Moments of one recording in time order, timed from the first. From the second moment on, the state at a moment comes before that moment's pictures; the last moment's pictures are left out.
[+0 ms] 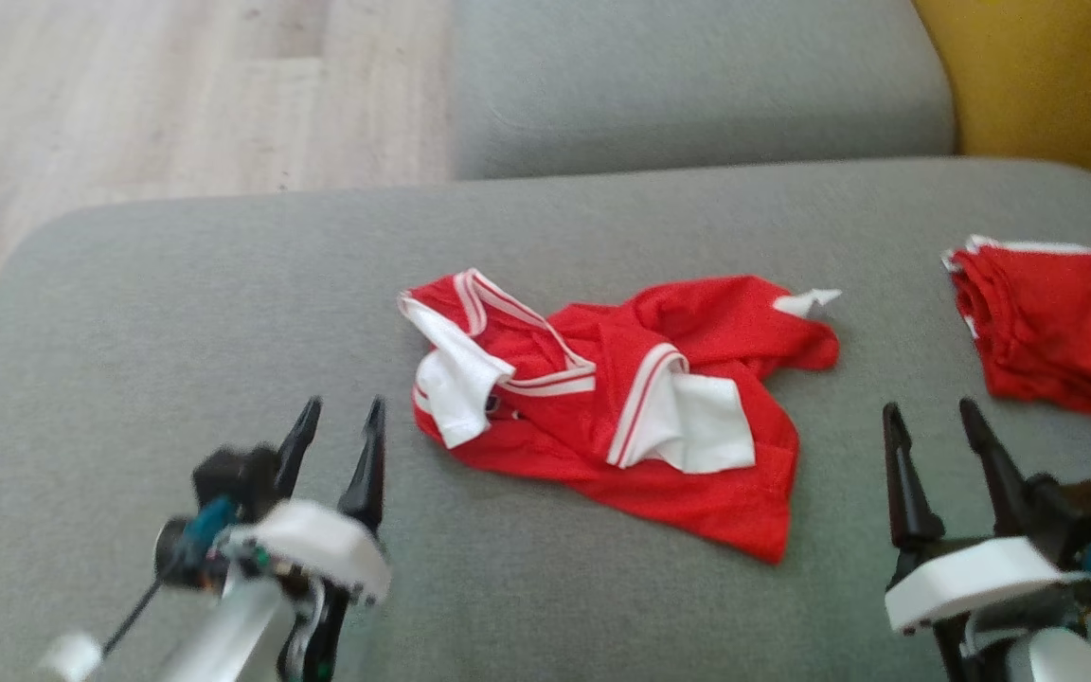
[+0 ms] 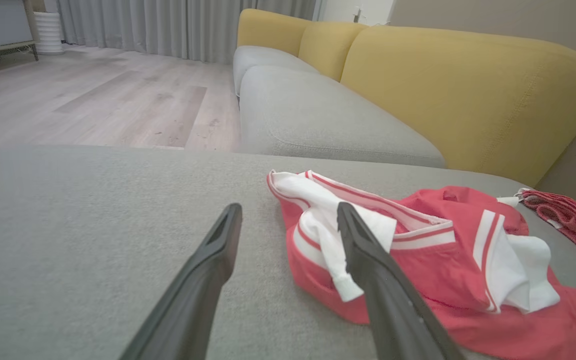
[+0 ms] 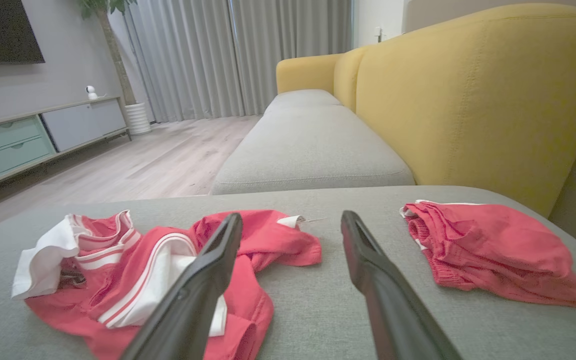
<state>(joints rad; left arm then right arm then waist) -0.37 0.23 -0.63 0.58 -0.71 0.03 -0.20 0.05 -0.04 -0.03 0.10 0.12 0.12 -0.07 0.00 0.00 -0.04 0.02</state>
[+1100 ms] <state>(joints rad) 0.11 0.40 -0.55 0.02 -0.69 0.34 -0.22 0.17 -0.04 0.04 0.14 0.11 0.12 -0.10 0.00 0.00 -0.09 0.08</state>
